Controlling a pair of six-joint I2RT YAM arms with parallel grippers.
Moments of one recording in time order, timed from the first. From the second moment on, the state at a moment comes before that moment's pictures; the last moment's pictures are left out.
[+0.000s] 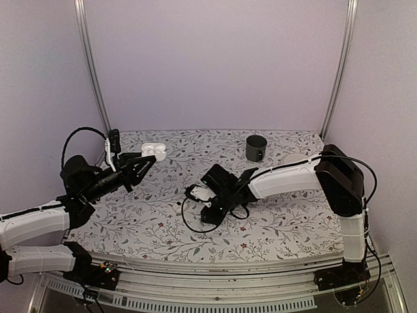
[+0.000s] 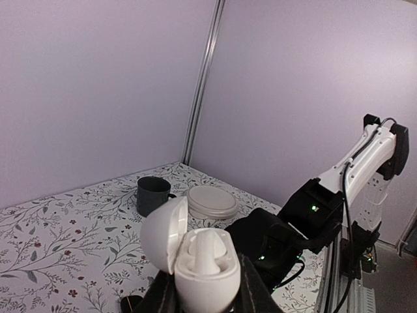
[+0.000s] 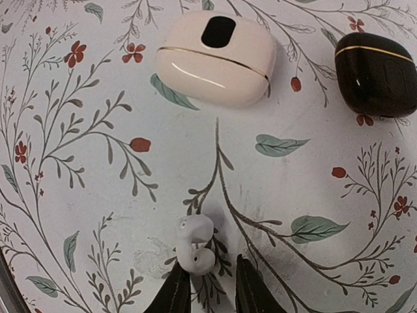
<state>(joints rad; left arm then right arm) -0.52 0.93 0.39 0.72 0.44 -0.30 1.02 2.11 1.43 -0.35 -0.13 -0.05</state>
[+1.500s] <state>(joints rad) -0.51 0.93 0.39 0.72 0.44 -0.30 1.01 2.12 1.45 -0.29 -0.20 0.01</state>
